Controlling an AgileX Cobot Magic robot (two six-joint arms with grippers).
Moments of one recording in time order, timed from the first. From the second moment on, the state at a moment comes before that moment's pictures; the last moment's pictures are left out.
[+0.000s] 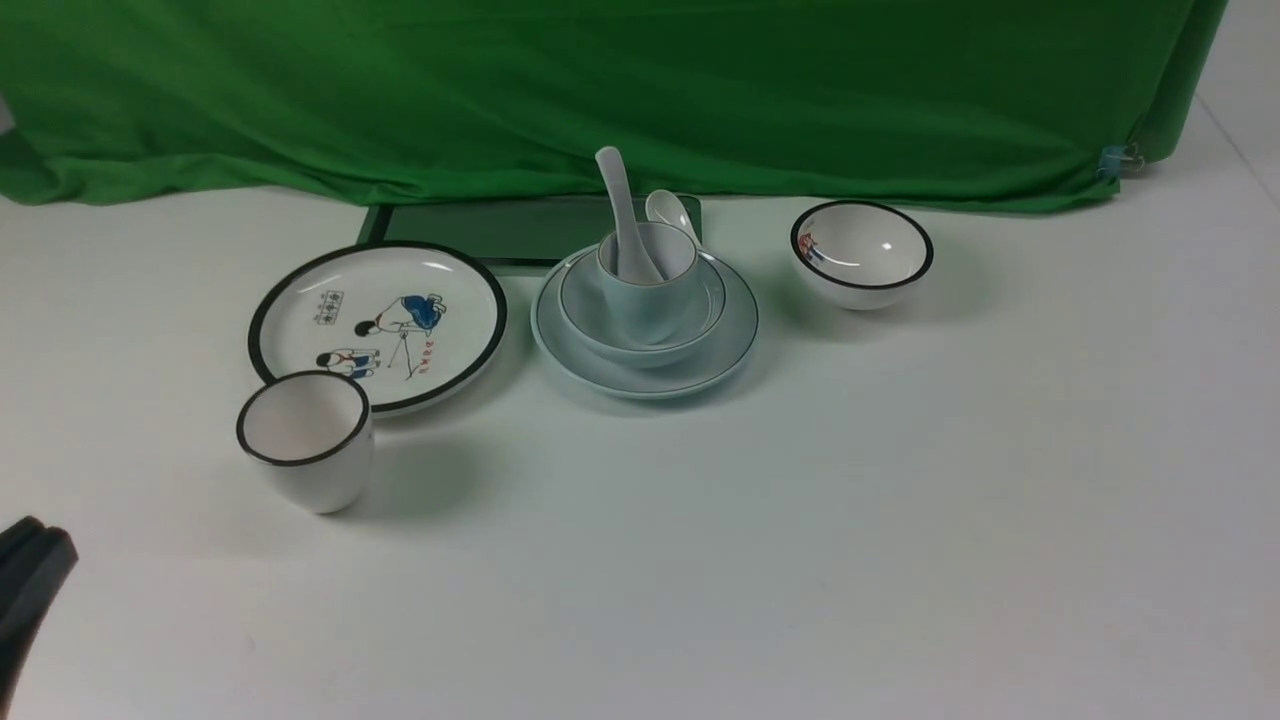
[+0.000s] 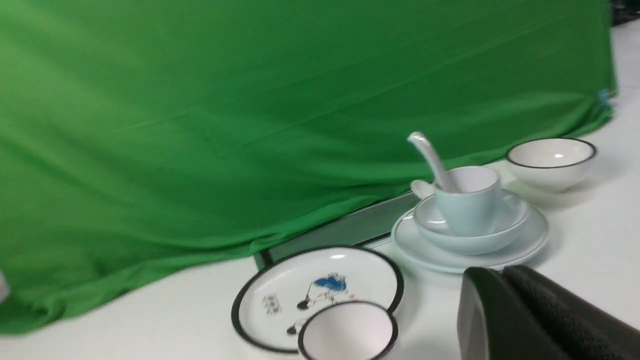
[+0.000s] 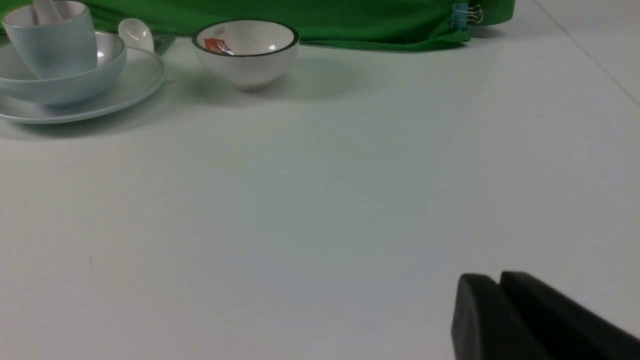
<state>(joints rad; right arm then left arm) 0.08 0.00 0.01 -0.02 0.24 0.06 -0.22 0.03 -0.13 0.01 0.12 0.19</state>
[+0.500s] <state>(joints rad) 0.08 0.00 0.01 -0.01 0.24 0.06 -0.08 0.00 0.01 -0.07 0.25 0.06</state>
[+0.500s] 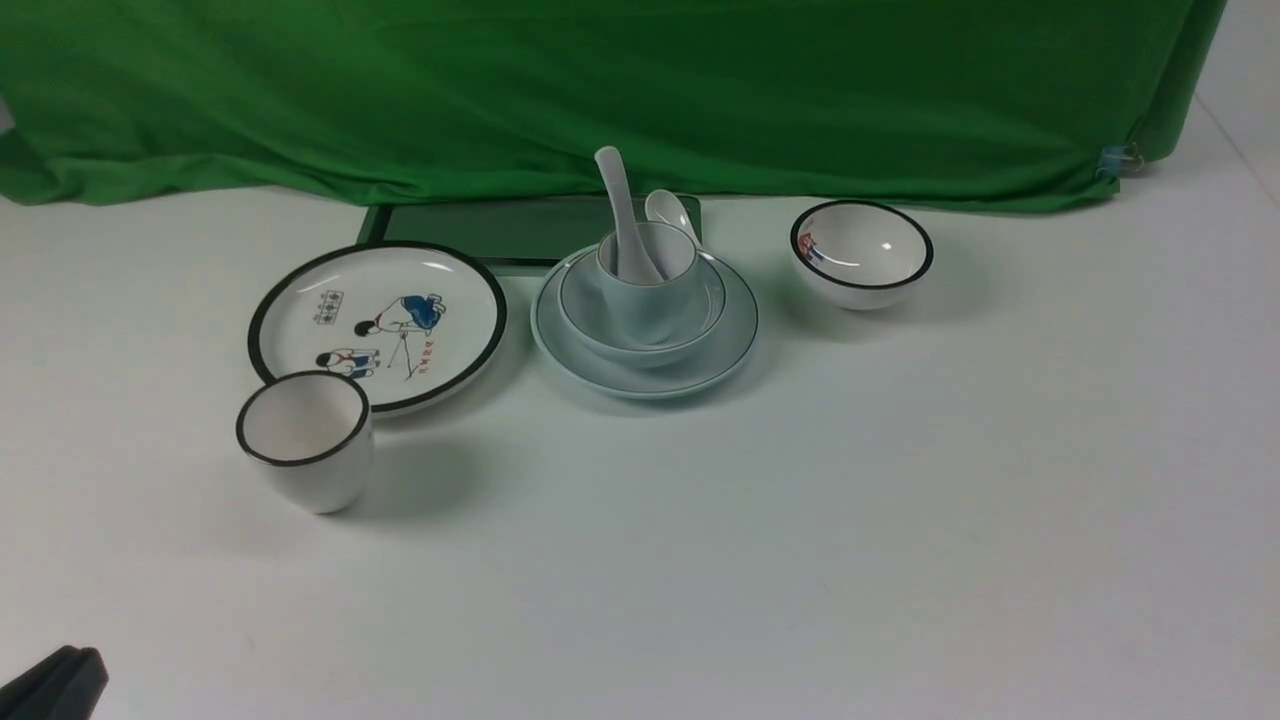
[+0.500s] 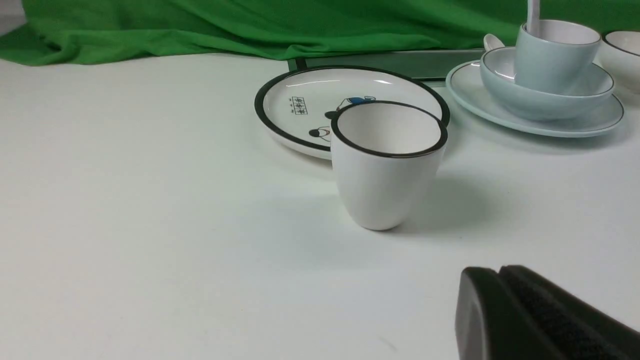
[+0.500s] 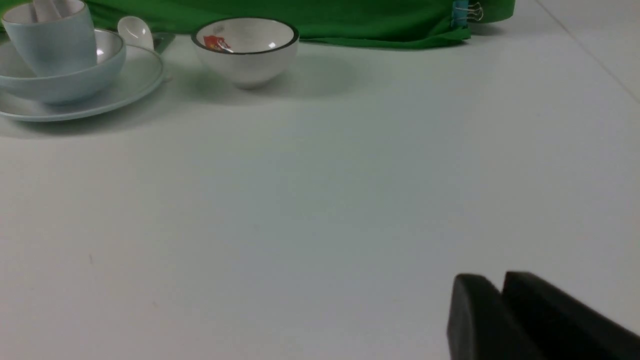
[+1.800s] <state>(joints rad) 0.08 0.00 0.01 -0.01 0.24 0.06 -0.08 0.00 0.01 -0.07 0.25 0.08</state>
